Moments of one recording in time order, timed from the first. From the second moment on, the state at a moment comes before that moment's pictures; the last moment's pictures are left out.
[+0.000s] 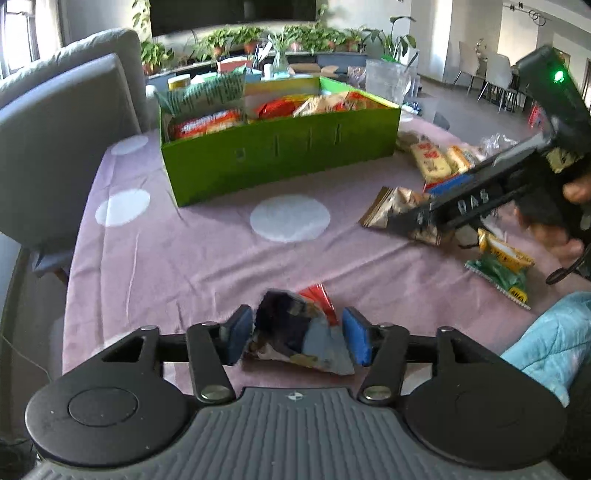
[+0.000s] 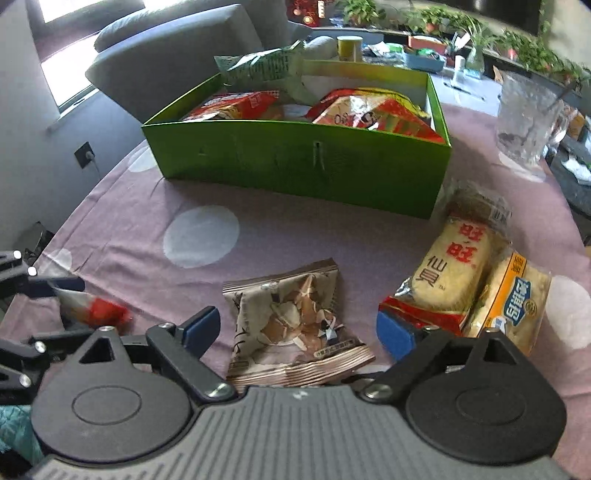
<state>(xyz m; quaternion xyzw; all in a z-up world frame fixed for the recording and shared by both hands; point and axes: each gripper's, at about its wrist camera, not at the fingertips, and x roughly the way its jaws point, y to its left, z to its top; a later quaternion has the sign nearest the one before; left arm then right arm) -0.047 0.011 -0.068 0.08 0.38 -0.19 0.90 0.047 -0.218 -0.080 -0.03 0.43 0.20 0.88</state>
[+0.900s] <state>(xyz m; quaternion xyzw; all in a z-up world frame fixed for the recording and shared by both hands) -0.015 -0.010 -0.015 0.08 0.29 -0.20 0.93 0.039 -0.229 -0.019 0.04 0.35 0.23 0.91</state>
